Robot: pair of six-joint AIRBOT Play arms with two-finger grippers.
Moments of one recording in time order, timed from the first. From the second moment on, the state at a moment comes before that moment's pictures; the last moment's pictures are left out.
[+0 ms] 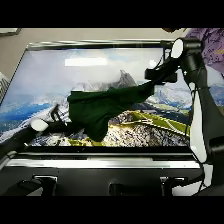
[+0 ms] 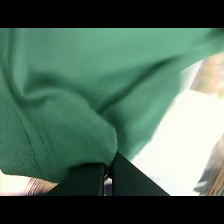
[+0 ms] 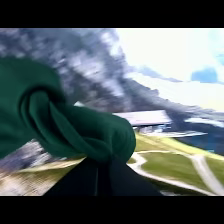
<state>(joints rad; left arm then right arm) -0.21 -1.09 0.72 0.76 -0.76 -1.74 0.17 -1.69 2.03 -1.60 1.56 1.81</state>
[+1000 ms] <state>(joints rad) 0.23 -0.80 1.96 1.35 -1.28 -1.79 0.00 -0.90 2.03 -1.85 1.58 1.83</state>
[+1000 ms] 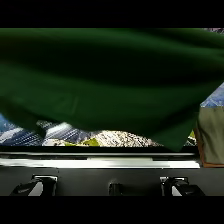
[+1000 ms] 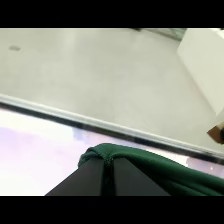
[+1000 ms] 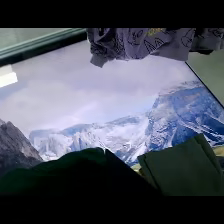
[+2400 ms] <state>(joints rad) 0.28 -1.59 1.44 1.29 -1.15 -1.72 -0.10 -1.95 2.02 -1.20 1.28 1.79</state>
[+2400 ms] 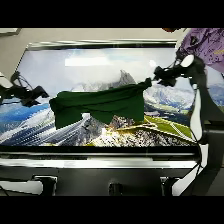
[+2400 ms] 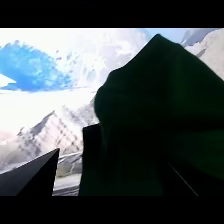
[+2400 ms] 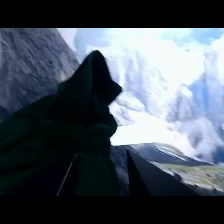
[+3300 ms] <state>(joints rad) 0.39 -1.33 0.94 1.23 -1.15 -1.61 -0.04 -1.76 1.29 -0.91 1.20 1.42</state>
